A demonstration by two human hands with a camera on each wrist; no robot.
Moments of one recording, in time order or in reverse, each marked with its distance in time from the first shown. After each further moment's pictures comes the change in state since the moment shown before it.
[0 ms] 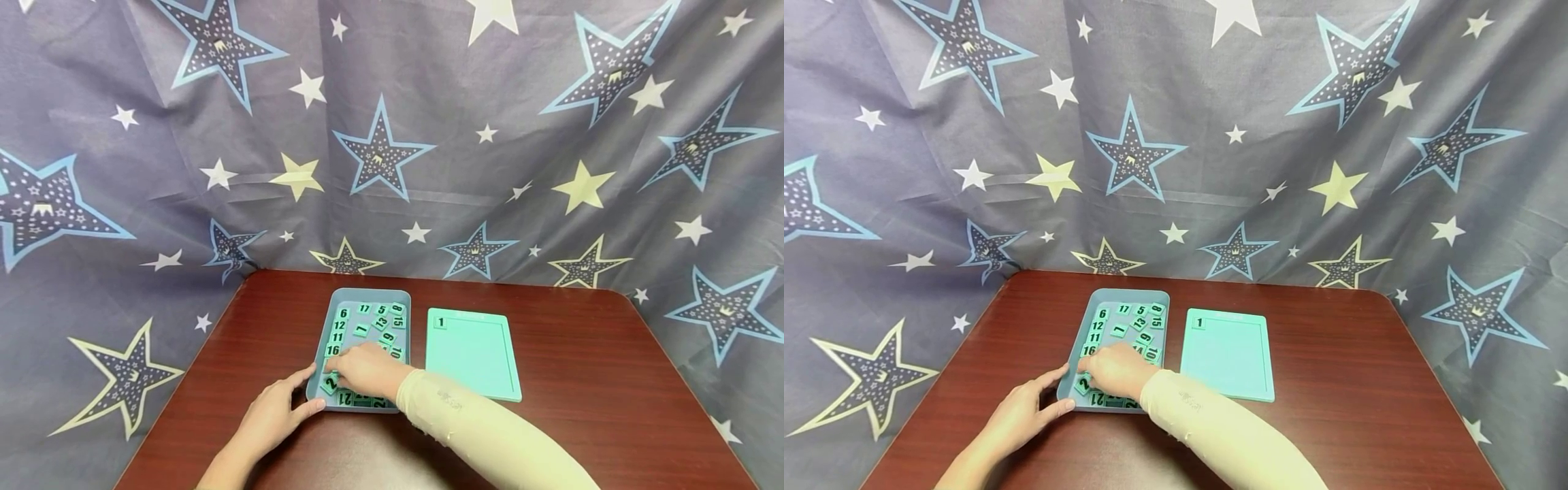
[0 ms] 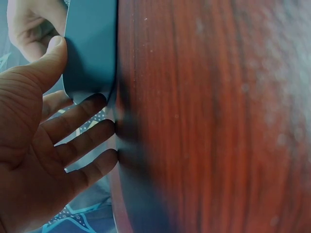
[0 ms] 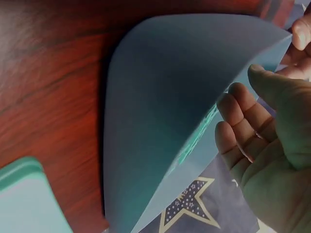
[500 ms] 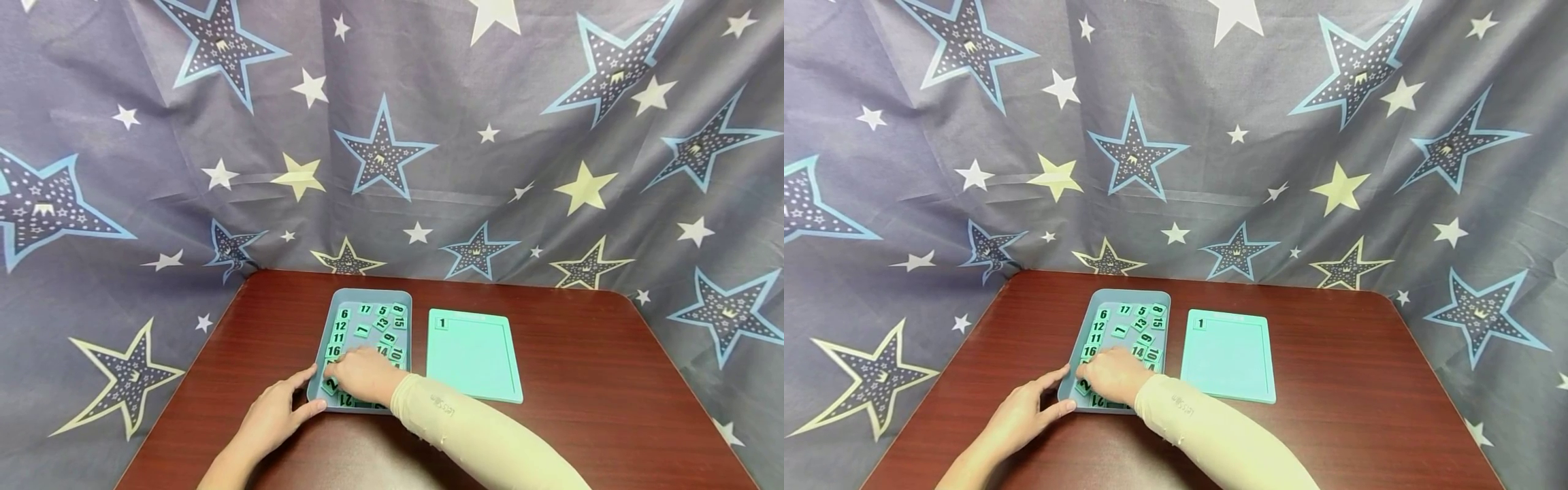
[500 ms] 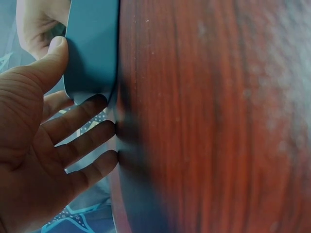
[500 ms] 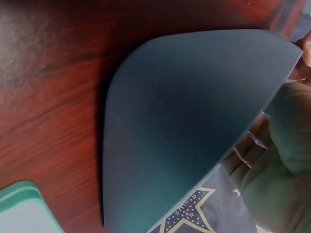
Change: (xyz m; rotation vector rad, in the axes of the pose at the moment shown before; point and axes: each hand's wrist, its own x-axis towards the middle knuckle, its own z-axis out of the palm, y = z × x) left_hand 0.000 0.000 -0.001 -0.001 0.018 0.001; right_hand 0.007 -0.008 0.014 -0.177 0.022 -0.023
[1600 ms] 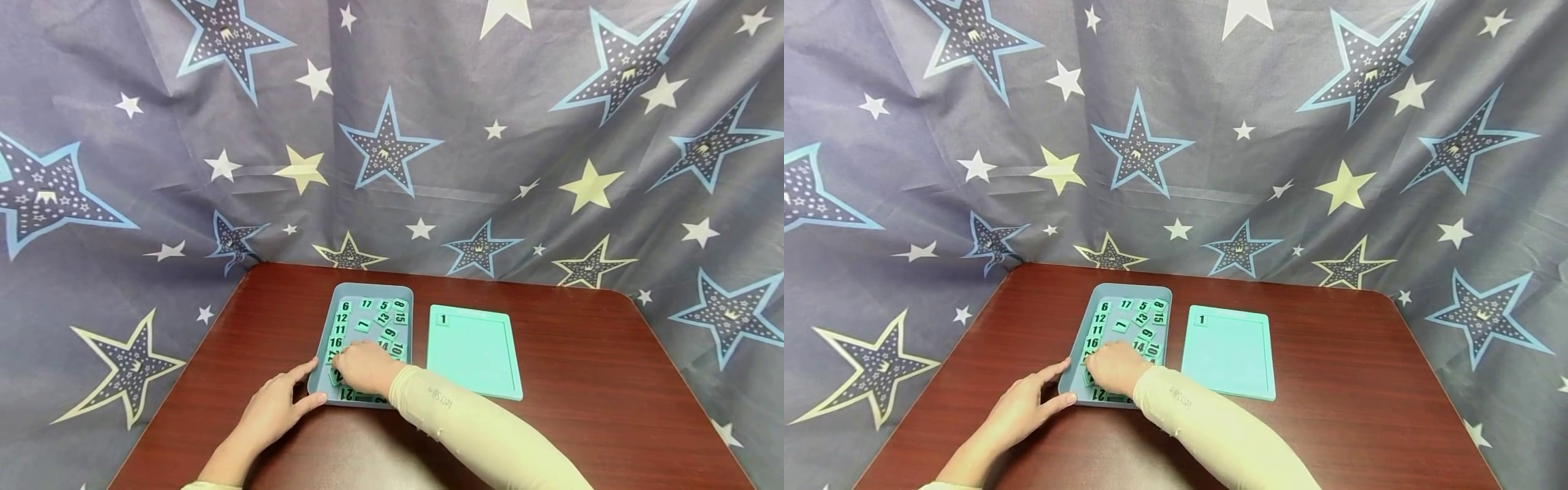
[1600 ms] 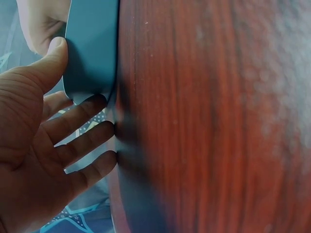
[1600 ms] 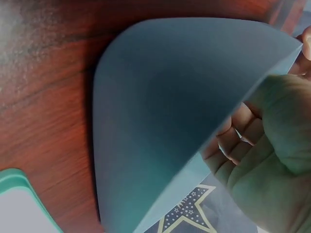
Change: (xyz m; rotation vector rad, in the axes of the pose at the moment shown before) left_hand 0.001 -0.001 0.001 0.007 0.002 0.001; right_hand 0.005 0.001 -0.004 0.000 -0.149 0.072
